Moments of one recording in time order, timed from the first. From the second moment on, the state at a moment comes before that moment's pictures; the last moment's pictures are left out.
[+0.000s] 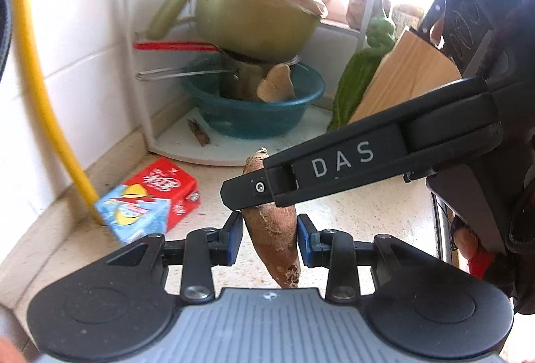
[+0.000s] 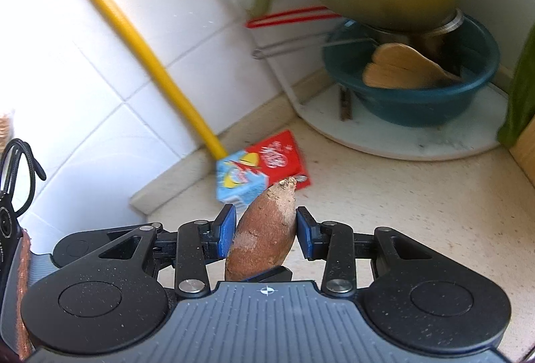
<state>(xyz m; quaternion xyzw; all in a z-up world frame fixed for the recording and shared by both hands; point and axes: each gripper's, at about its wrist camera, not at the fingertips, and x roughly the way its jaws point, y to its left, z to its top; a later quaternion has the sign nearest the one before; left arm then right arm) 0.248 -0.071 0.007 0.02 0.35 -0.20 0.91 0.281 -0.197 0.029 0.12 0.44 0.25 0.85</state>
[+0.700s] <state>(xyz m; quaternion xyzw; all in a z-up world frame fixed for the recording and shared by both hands) 0.182 -0.029 0.033 0.00 0.32 -0.12 0.94 0.236 -0.143 0.058 0.08 0.41 0.32 0.85</state>
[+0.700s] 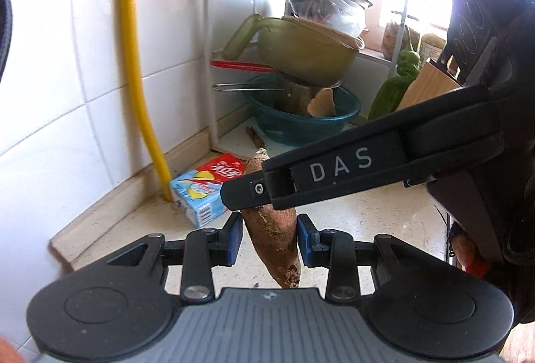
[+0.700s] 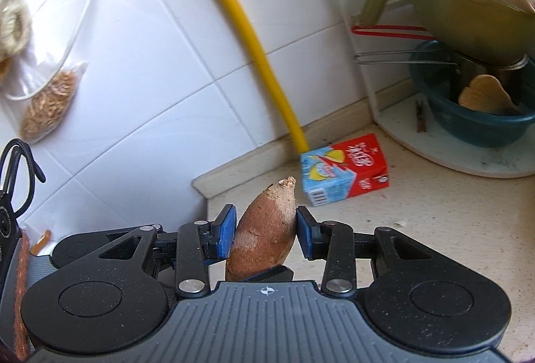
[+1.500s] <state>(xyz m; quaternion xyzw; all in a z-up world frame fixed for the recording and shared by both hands) 0.069 0.078 0.007 -0.05 0.36 0.04 0.93 0.174 0.000 0.022 0.05 0.46 0.46 0.76</state>
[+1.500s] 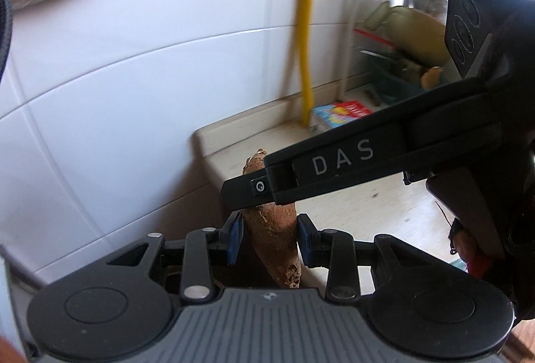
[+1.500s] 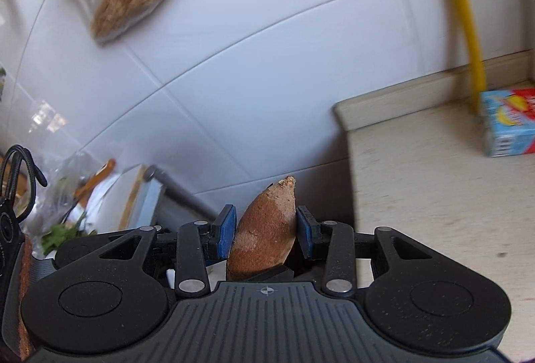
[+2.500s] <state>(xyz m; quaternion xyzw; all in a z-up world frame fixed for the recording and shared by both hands) 0.056 0.186 -0.071 -0.08 0.45 0.08 0.88 0.170 0.121 -0.072 0.04 0.57 0.44 0.69</state>
